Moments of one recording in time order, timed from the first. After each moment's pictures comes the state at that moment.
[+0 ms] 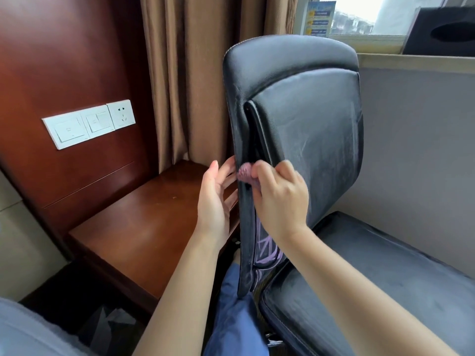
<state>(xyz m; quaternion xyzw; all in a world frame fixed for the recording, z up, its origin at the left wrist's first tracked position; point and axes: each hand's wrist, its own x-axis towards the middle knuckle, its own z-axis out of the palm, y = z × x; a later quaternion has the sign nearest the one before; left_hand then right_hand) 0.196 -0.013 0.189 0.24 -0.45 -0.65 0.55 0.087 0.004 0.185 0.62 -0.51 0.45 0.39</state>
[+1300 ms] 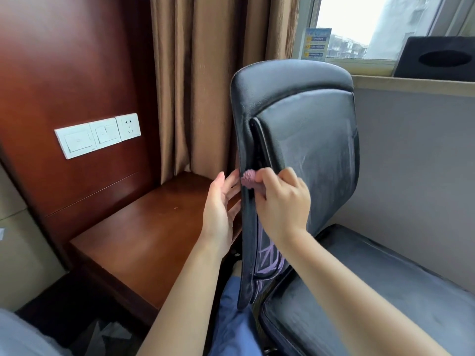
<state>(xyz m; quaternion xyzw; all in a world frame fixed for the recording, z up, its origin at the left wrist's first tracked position) 0.199 -0.008 0.192 0.26 -0.44 -0.66 0.55 0.095 0.011 0.200 0.59 -0.53 0.48 0.37</state>
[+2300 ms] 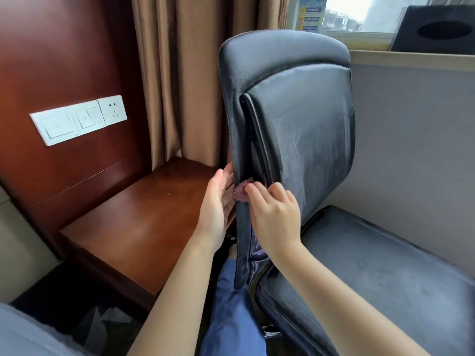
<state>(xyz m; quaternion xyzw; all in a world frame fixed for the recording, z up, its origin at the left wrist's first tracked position) 0.197 -0.011 0.168 0.29 -0.50 -0.66 0.48 0.087 0.018 0.141 0.63 -0.56 0.36 0.40</state>
